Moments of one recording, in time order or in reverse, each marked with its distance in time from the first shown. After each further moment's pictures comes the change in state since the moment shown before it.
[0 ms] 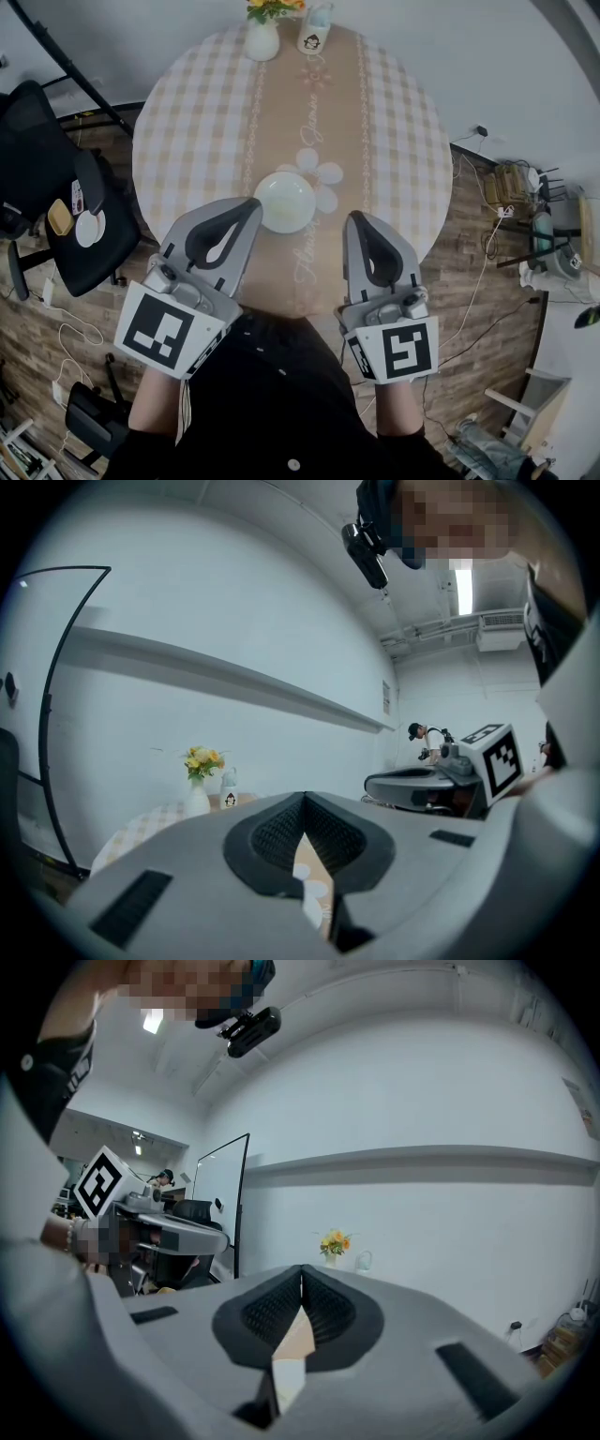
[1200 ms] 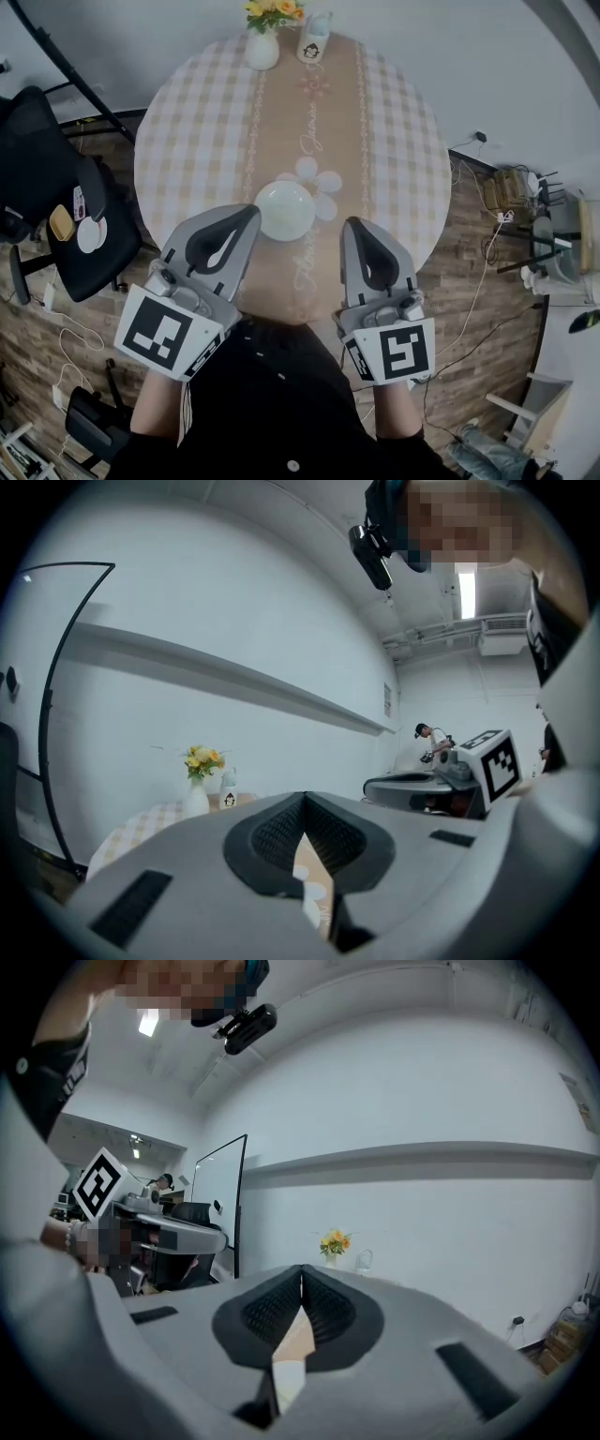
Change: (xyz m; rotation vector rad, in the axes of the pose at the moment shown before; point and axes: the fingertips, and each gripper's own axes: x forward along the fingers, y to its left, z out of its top) left arm 0.001 0.001 0.005 -0.014 -0.004 -0.005; right arm 0.003 -0.002 0.001 0.023 -0.001 -0.001
